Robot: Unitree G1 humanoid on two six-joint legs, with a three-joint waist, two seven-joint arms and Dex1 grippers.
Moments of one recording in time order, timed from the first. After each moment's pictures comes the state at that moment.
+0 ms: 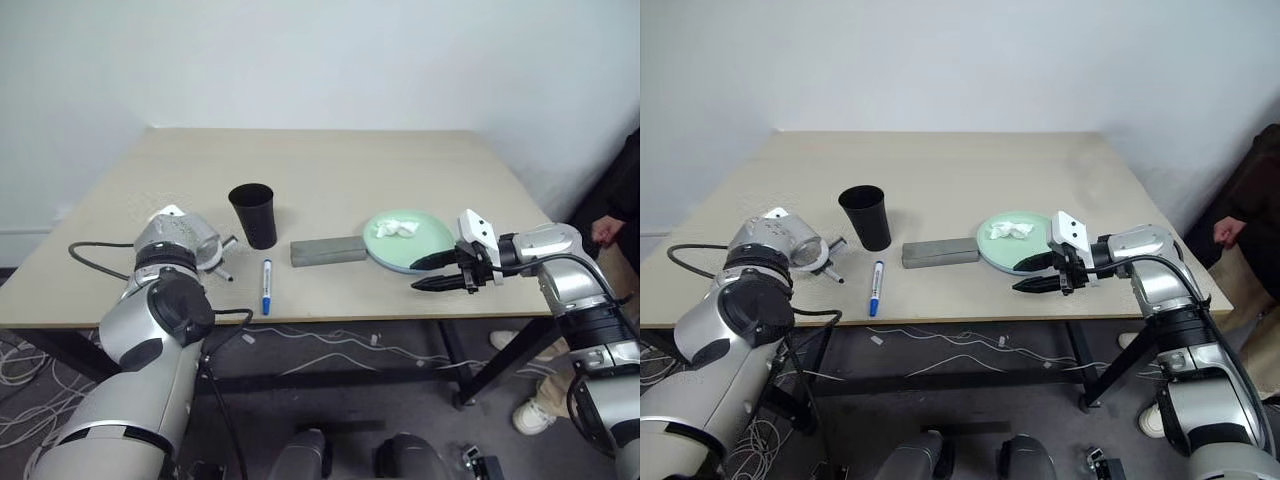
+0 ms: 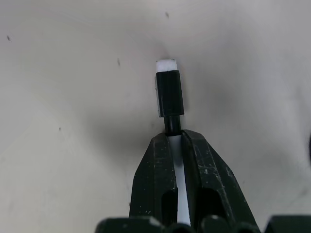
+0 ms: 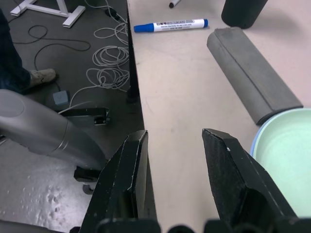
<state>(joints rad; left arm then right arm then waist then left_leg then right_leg) -1.20 0.44 0.77 1.25 -0.25 0.65 0.60 -0.70 -0.65 0.18 0.36 0.20 0.22 1.46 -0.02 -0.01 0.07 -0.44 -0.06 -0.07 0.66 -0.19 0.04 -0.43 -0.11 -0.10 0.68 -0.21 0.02</state>
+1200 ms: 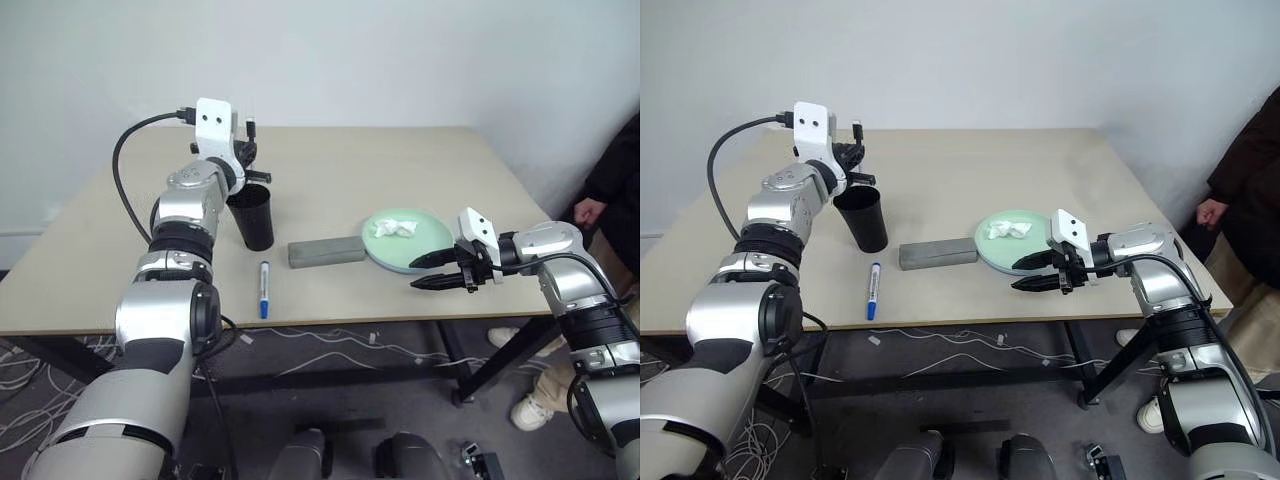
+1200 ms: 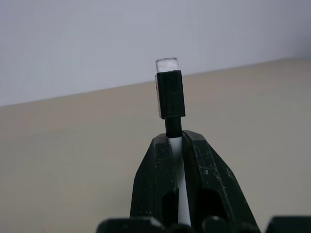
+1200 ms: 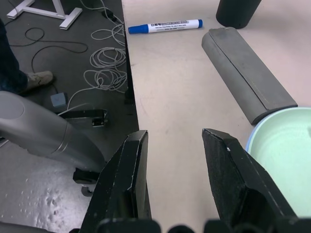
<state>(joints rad) -1.20 0.42 0.15 1.11 -0.06 0.15 -0.37 -0.70 -0.65 0.18 0.34 0.21 0.23 1.46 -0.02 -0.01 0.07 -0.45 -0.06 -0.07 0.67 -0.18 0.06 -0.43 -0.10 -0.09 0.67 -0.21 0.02</state>
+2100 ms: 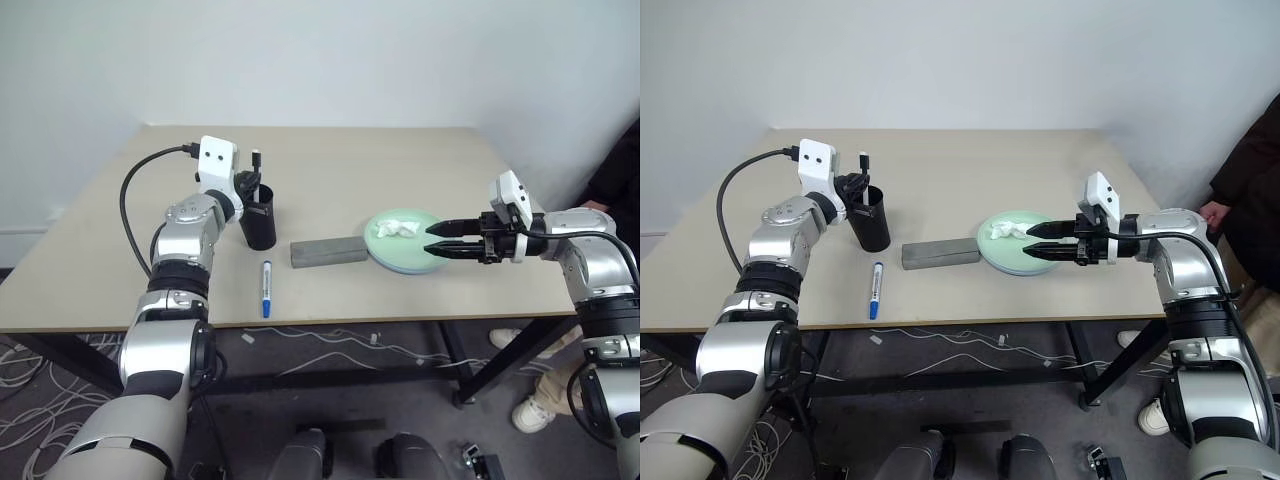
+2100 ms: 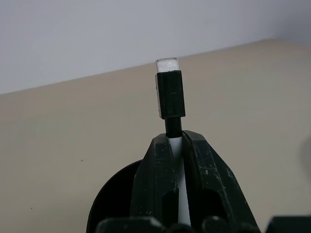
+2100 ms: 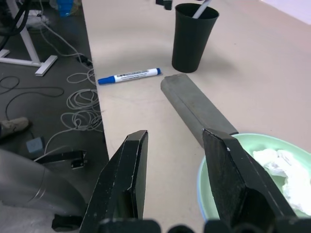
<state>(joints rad) -0.99 0.42 0.15 0.90 -0.10 0.18 -0.45 -0.74 -0.66 0.04 0.38 0.31 0.30 1.41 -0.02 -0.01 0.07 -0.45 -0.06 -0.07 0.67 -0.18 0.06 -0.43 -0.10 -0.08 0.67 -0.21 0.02</state>
